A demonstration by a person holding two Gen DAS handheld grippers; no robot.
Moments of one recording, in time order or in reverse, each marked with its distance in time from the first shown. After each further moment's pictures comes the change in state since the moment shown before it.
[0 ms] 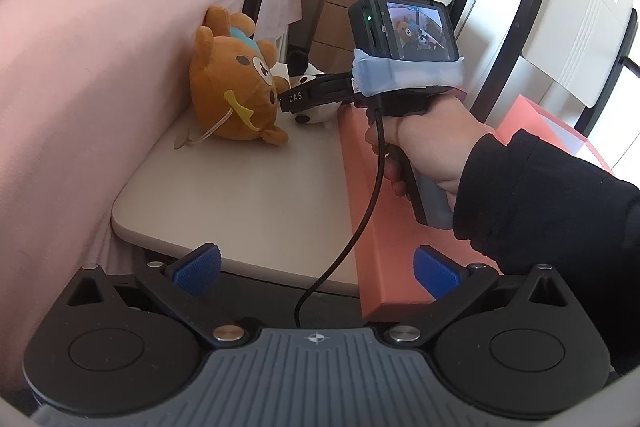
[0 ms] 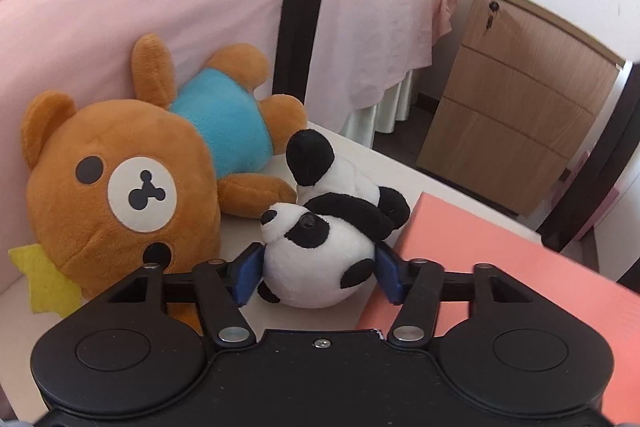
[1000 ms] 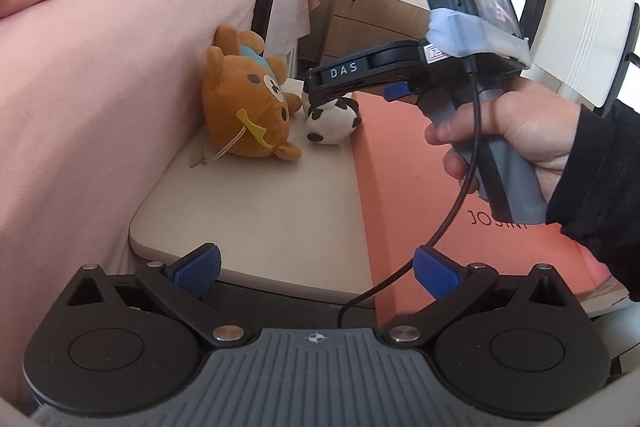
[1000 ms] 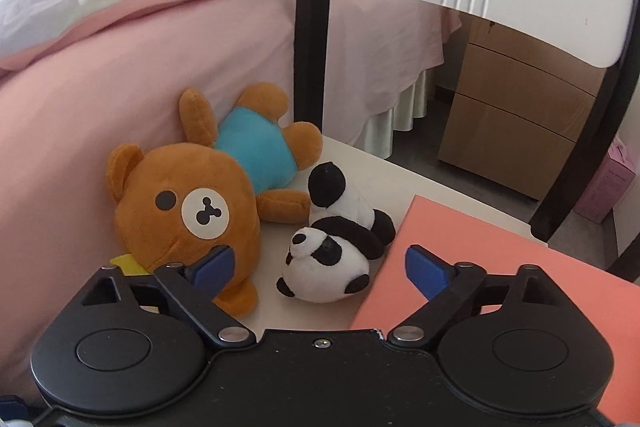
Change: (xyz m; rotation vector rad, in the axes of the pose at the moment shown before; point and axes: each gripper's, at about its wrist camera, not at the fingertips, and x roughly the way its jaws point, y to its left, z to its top) left arm -0.004 -0.002 0.000 0.029 -0.041 0.047; right arm -0.044 -0.013 0.021 0.006 0.030 0.088
